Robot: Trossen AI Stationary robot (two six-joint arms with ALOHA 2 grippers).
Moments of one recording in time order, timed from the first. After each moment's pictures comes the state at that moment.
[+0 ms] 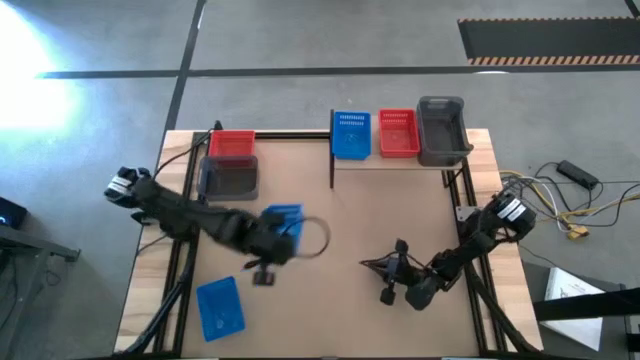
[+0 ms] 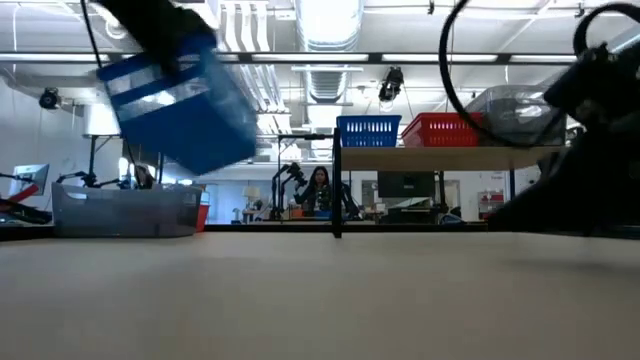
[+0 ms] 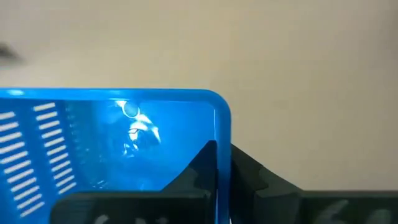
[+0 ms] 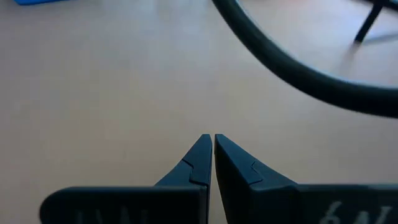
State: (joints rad) left arm -0.35 1.51 1.31 -0.95 -0.16 -0.22; right arm 0.73 1.85 0.49 0.63 0.93 0.64
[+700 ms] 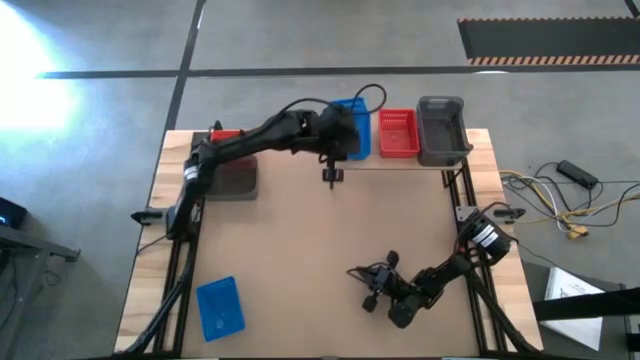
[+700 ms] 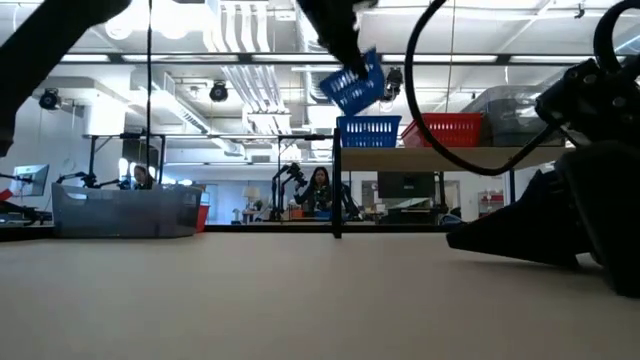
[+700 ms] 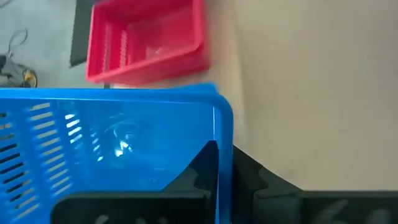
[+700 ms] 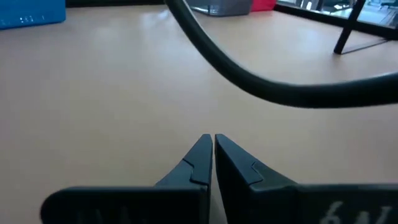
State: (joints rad) left arm 0.23 2.05 2.31 -1.06 -0.17 0.48; right arm 0.74 2.12 0.73 0.63 1.16 0.69
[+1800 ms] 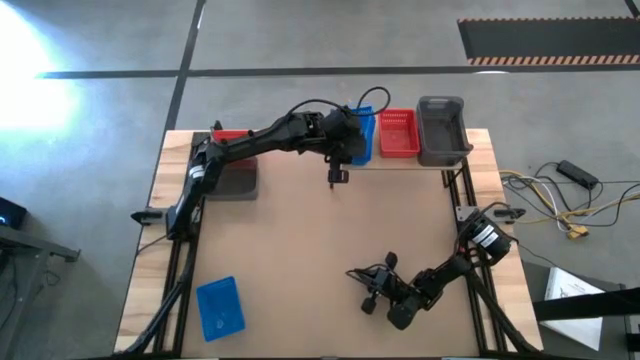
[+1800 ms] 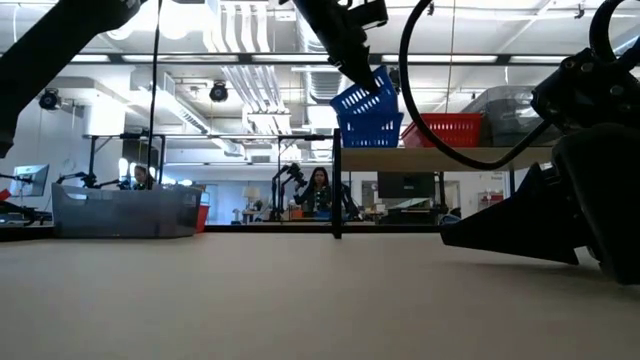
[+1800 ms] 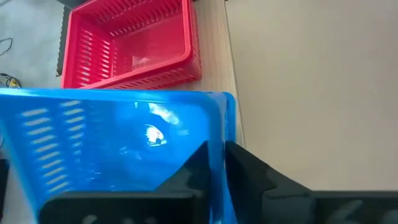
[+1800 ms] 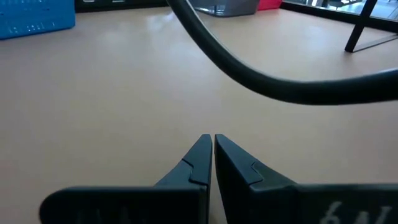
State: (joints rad) left arm 0.26 2.09 2.28 -0.98 -0.11 0.50; right arm 0.74 2.12 0.75 0.64 1.14 0.70
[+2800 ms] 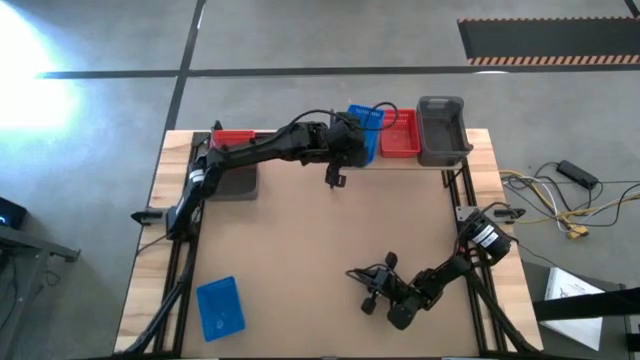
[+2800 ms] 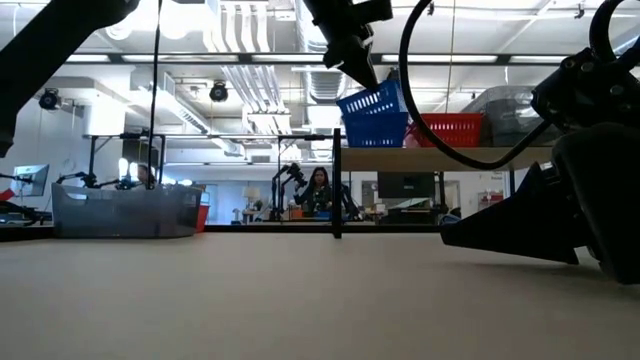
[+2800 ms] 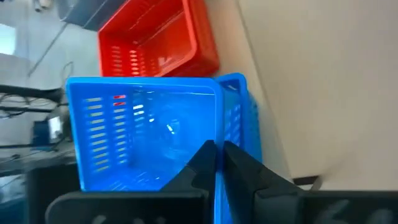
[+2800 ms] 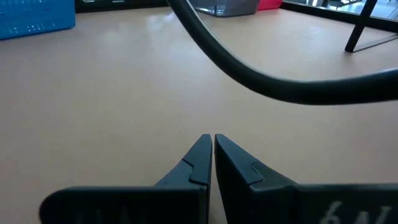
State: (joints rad) left arm 0.19 2.09 2.28 -0.97 -0.33 0.72; right arm 0.74 2.12 0.75 0.64 1.14 0.70
